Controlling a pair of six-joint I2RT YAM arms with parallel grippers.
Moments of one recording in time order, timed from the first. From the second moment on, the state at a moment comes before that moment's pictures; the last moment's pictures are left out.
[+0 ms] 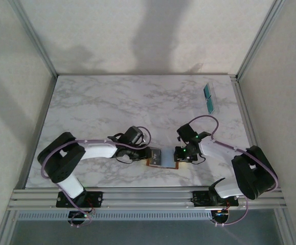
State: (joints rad) left arm -0.78 1.63 0.72 -0.05 0.40 -0.93; right arm 0.59 1.41 0.67 -0.63 -0.21 0.51
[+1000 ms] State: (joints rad) left arm -0.80 1.60 0.86 -0.09 0.39 -0.94; right arm 0.71 1.38 0.69 -0.50 -0.18 0.57
